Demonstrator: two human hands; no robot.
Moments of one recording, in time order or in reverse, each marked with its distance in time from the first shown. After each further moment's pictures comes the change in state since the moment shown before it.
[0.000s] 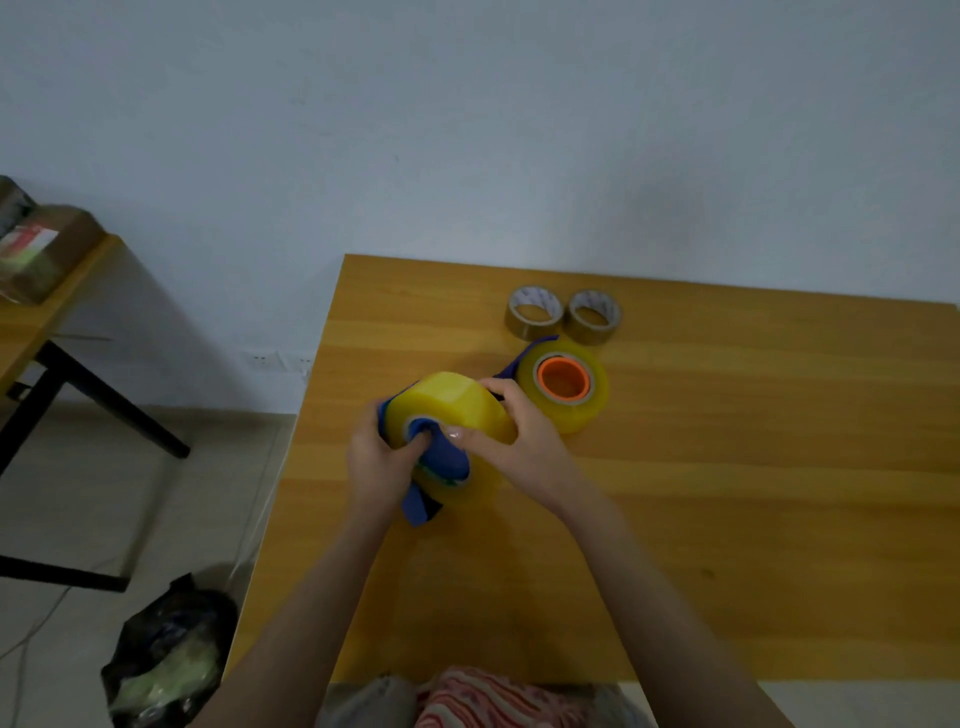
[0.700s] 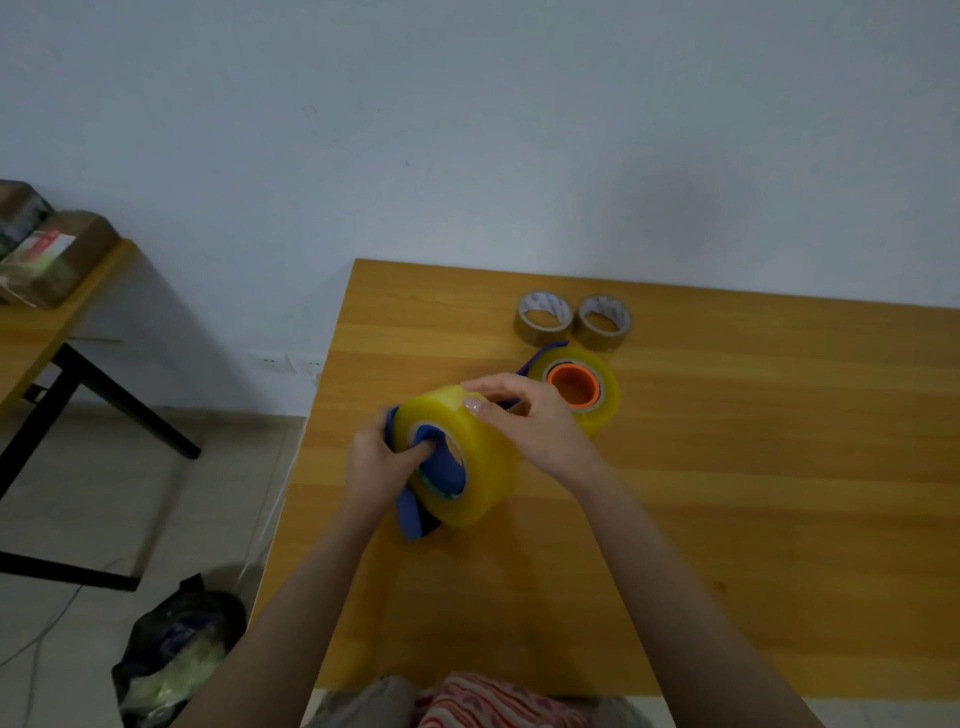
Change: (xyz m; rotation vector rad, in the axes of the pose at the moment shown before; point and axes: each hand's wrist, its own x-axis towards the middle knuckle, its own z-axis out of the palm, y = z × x) left_hand 0.017 -0.013 -0.010 -0.058 -0.158 -0.041; right_hand 0.025 -0.005 -0.012 0.002 0.002 -0.098
